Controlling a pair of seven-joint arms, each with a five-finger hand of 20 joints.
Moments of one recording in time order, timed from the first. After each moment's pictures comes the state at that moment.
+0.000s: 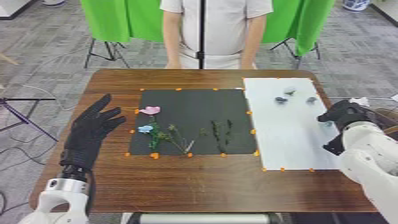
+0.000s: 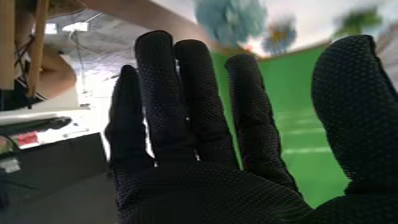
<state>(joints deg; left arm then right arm) 126.5 -55.3 -92.2 -125.2 46.4 14.1 15.8 -92.7 -40.4 79.1 -102.2 -116.7 -2.6 45.0</state>
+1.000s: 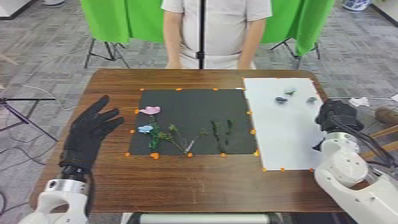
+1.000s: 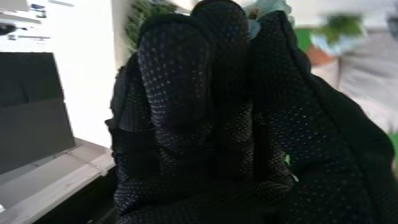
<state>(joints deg) 126.8 -55.0 -92.2 -125.1 44.8 15.0 16.1 -87.0 -38.9 61.8 -96.6 -137.6 14.9 46.4</state>
